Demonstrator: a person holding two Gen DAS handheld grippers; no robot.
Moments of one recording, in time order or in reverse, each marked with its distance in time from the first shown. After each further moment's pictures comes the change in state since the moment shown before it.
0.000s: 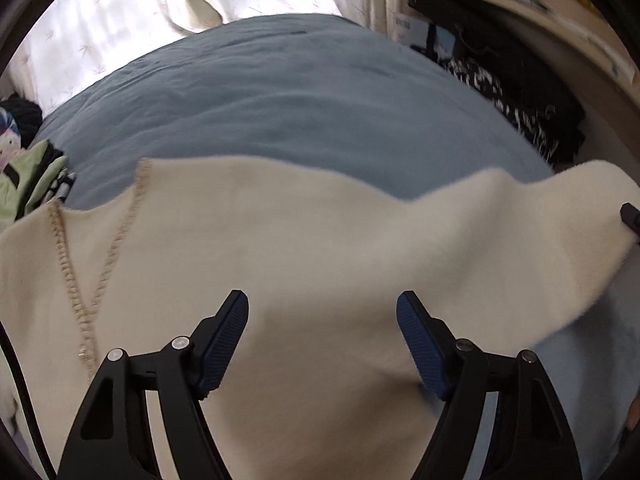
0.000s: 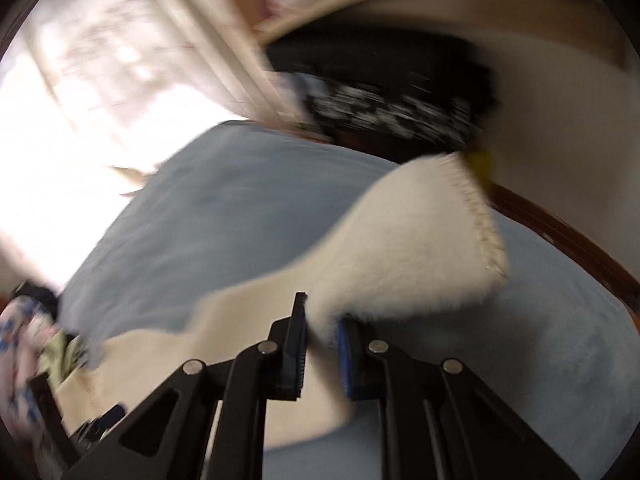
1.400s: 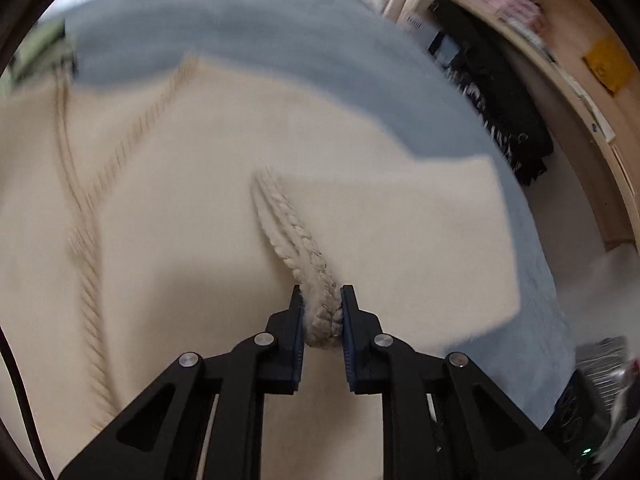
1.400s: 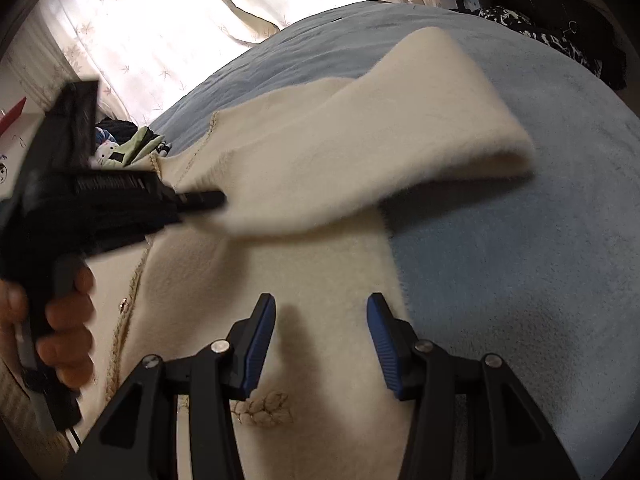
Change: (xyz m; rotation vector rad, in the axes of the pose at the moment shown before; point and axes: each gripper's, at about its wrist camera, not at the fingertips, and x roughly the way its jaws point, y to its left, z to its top) left arm -0.018 0.076 -0.042 -0.153 0.069 -0.223; right arm 0.010 0.091 -0.214 -0.209 0.333 0.211
